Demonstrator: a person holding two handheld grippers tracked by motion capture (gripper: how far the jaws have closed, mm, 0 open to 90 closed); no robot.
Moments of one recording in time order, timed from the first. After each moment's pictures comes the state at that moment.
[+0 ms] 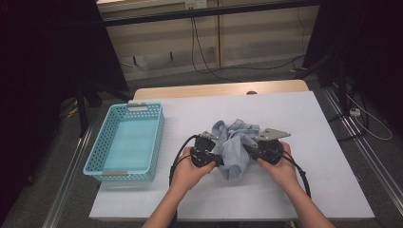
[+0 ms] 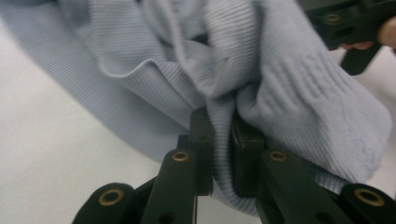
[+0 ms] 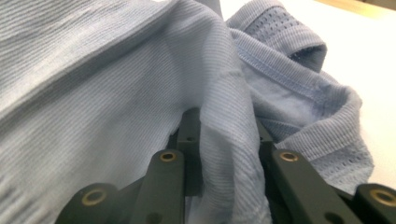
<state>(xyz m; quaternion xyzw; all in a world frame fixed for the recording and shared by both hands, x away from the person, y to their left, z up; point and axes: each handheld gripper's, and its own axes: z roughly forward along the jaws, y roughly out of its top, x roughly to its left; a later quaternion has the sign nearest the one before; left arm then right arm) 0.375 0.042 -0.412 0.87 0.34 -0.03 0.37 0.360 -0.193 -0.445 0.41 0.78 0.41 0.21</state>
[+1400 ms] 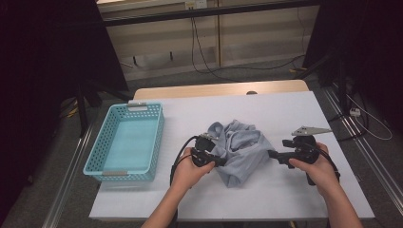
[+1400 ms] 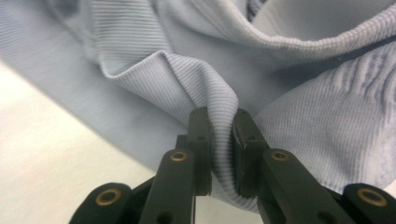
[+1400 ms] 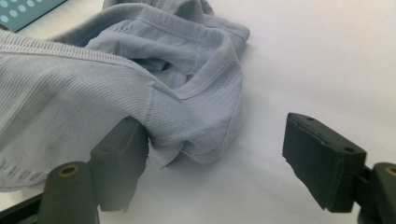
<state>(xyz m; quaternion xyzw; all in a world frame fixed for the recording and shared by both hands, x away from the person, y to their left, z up) 0.389 0.045 -0.429 0.87 0.35 -0.04 0.35 0.338 -0.280 -0.428 0.49 0.75 0.41 0.15</state>
